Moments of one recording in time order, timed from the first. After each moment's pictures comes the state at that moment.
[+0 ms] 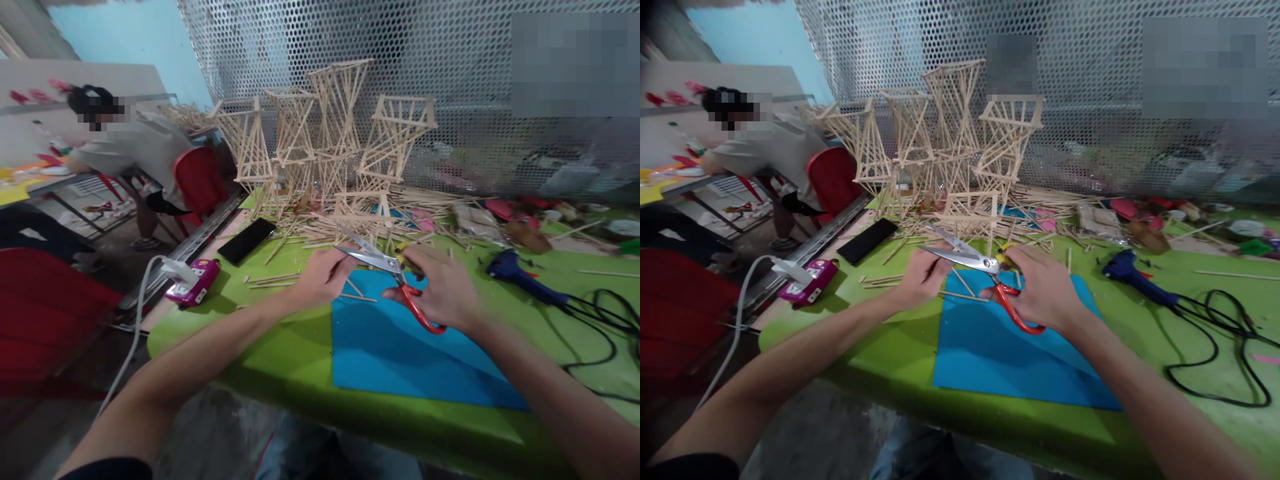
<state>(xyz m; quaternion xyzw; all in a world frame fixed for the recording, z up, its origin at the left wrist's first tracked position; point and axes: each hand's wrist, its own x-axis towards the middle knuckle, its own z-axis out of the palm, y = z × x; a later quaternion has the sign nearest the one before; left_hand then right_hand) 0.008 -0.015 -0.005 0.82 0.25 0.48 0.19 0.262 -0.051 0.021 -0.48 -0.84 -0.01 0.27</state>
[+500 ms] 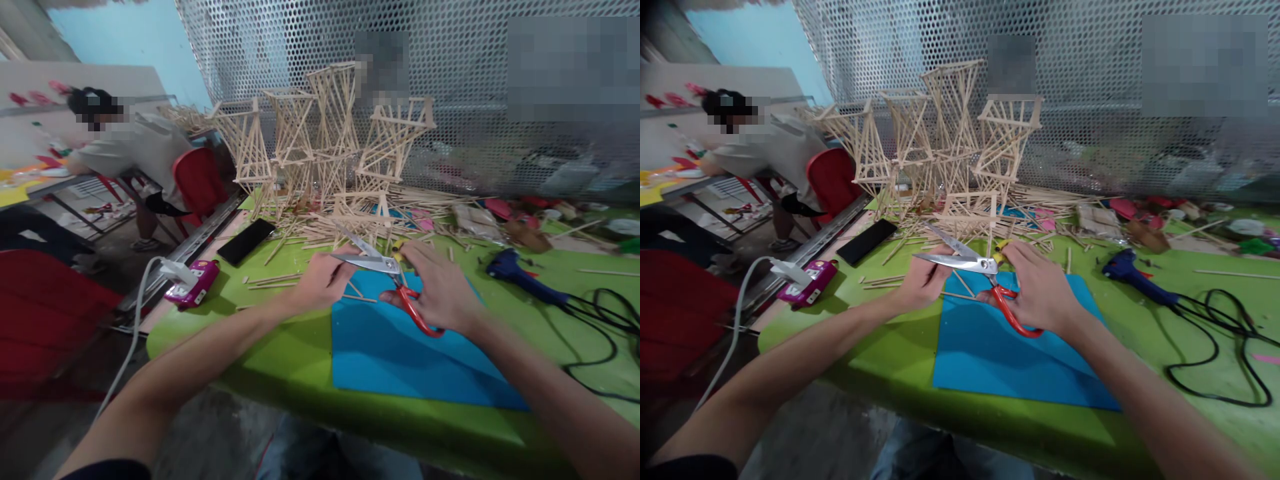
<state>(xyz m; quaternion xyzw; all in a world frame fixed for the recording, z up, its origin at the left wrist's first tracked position) 0.008 -0.017 -0.011 0.84 0.27 0.44 0.20 0.261 -0.051 0.017 -0.47 -0.84 -0.05 0.26</state>
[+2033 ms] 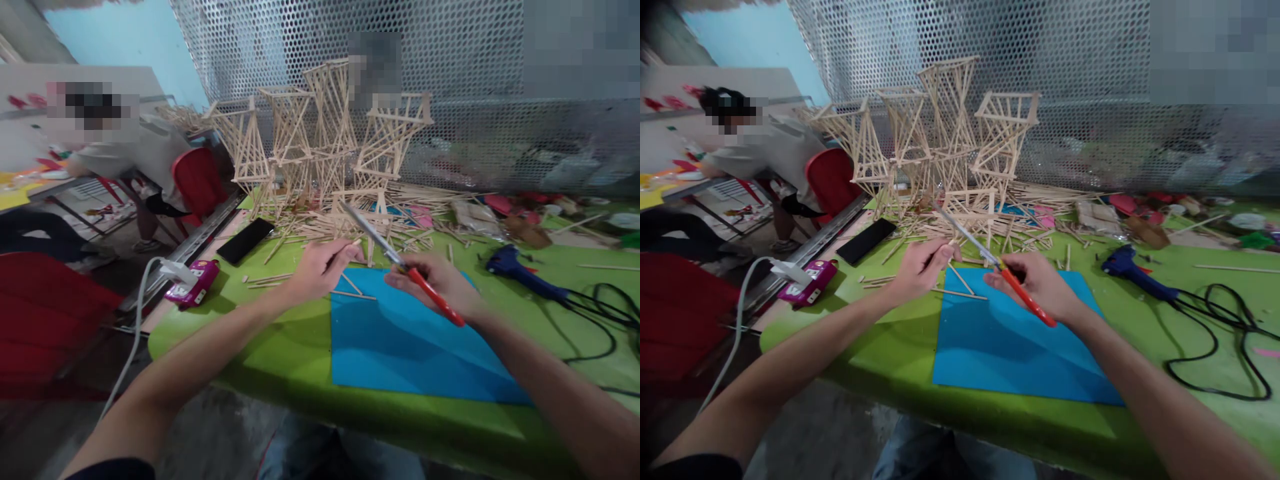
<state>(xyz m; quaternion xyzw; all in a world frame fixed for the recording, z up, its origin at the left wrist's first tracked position) 0.005 -0.016 0.012 0.82 0.23 0.48 0.20 0.259 -0.056 0.024 -0.46 -0.76 0.33 0.32</state>
